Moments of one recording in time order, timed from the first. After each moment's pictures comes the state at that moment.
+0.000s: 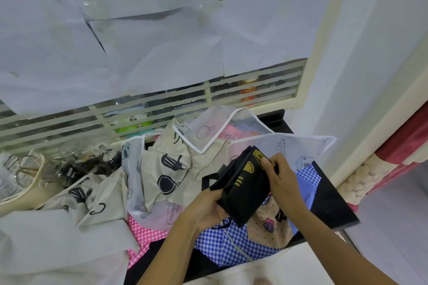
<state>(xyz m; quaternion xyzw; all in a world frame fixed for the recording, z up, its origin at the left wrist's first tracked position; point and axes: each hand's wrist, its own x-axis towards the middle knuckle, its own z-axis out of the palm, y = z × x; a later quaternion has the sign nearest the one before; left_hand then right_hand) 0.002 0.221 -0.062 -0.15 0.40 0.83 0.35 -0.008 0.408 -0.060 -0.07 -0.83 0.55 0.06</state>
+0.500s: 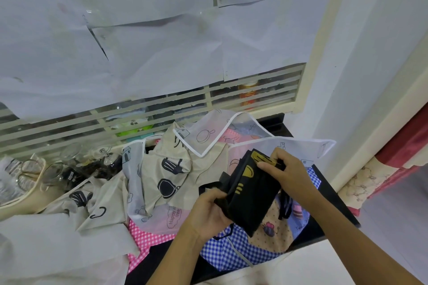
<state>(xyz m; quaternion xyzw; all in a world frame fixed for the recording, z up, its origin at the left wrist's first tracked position) 0.013 0.226 -0.050 -0.11 0.29 0.89 0.35 -0.022 0.439 -0.032 0.02 -0.84 0.55 0.01</state>
